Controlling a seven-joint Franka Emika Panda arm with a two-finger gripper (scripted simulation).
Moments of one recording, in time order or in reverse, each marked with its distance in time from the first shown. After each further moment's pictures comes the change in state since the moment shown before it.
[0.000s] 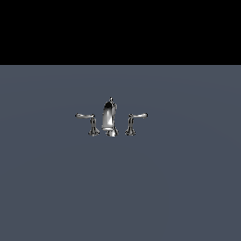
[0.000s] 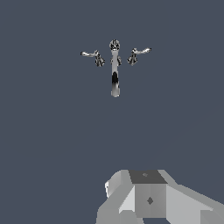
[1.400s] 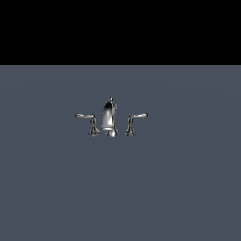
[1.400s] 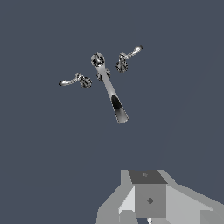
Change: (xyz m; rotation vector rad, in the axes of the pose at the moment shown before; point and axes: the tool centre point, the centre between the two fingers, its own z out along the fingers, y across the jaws) arm 0.091 -0.029 0.102 -0.012 0.012 0.381
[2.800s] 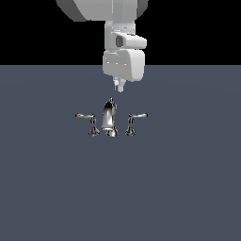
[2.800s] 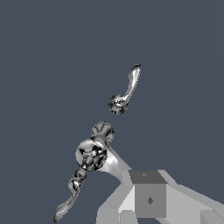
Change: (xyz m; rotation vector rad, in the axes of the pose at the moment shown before) arm 0.172 -0.023 0.180 -0.026 0.024 0.677
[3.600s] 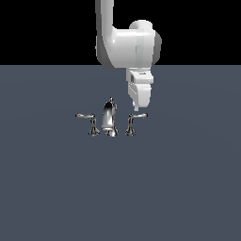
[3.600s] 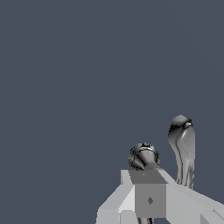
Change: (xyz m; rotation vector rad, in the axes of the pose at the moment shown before) arm 0.097 -0.025 0.097 -0.020 0.018 0.377
